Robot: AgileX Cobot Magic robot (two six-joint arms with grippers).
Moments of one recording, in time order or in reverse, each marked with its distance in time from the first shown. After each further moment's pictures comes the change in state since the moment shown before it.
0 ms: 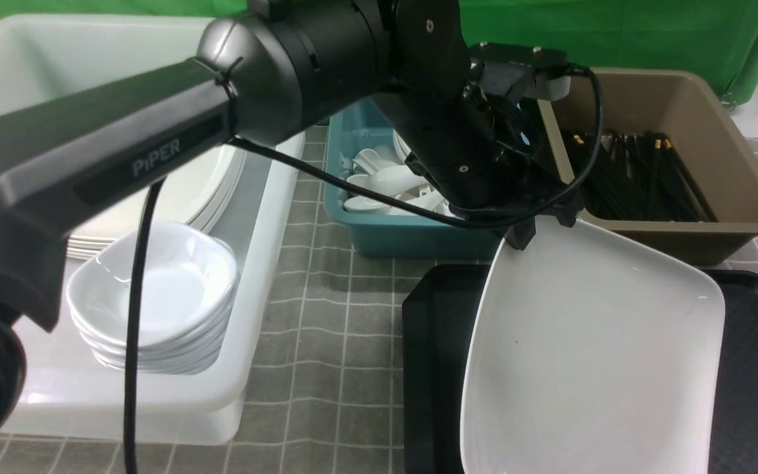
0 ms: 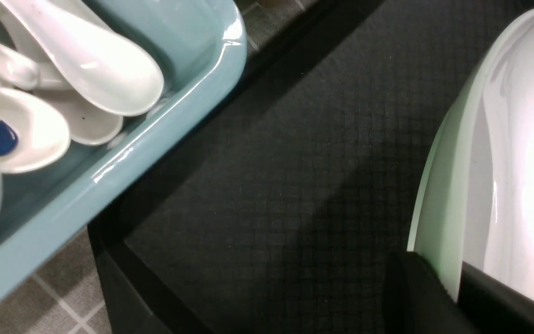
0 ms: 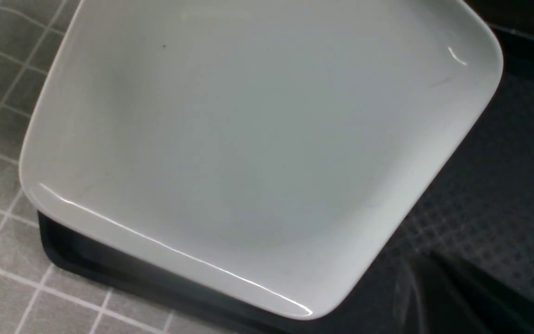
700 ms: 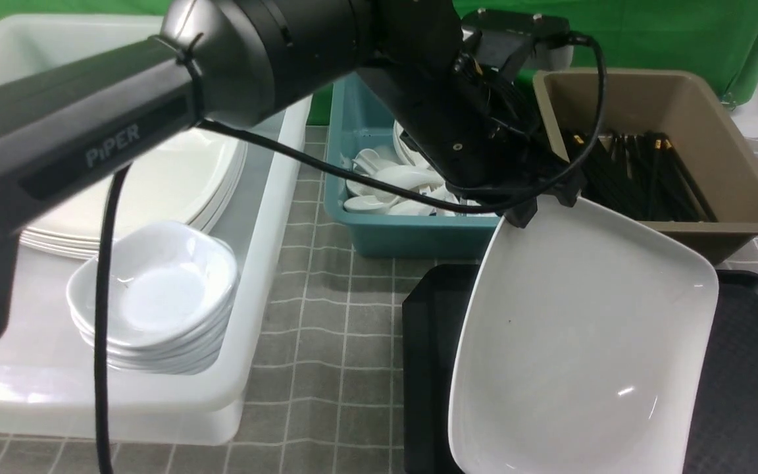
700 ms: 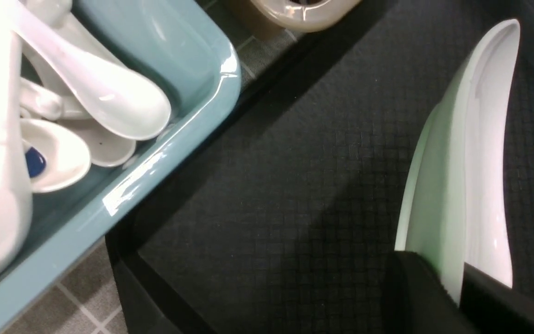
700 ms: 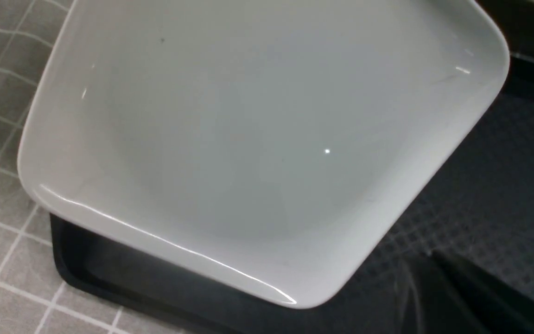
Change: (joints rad) right arm 0.000 0.000 0.000 0.002 -0.042 0.000; left arm 0.000 -0.058 0.001 0.014 -0.003 0.009
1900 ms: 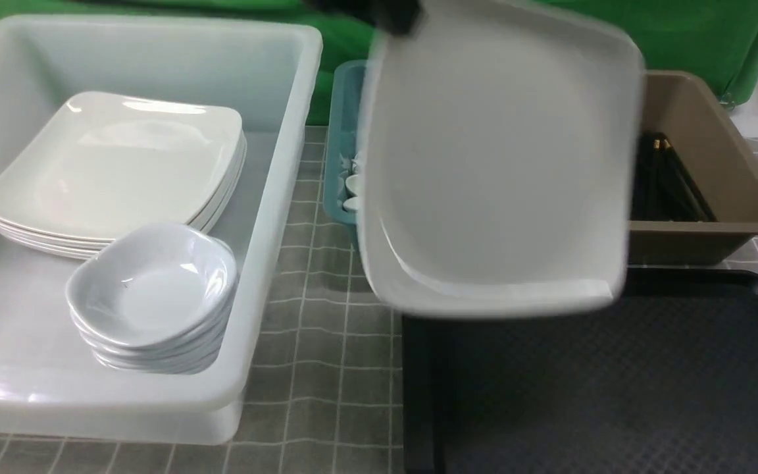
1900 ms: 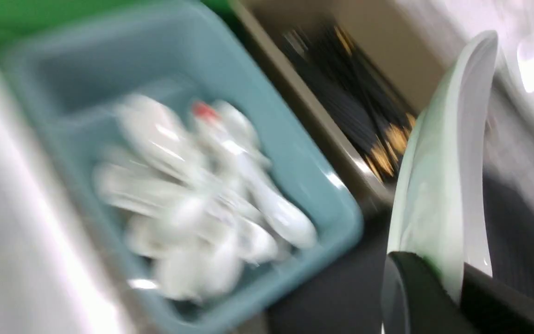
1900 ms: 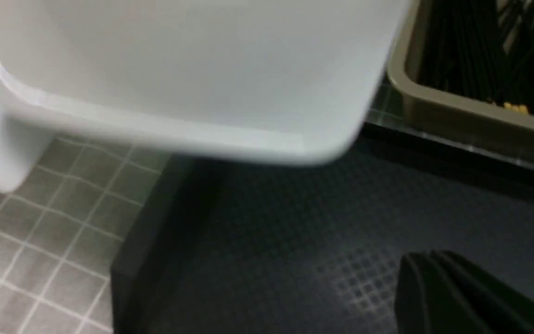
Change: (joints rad) right arm -0.001 0.069 -0.174 0.051 -0.055 -0.057; left arm 0.391 -0.278 -0.064 -0.115 0.043 -0.005
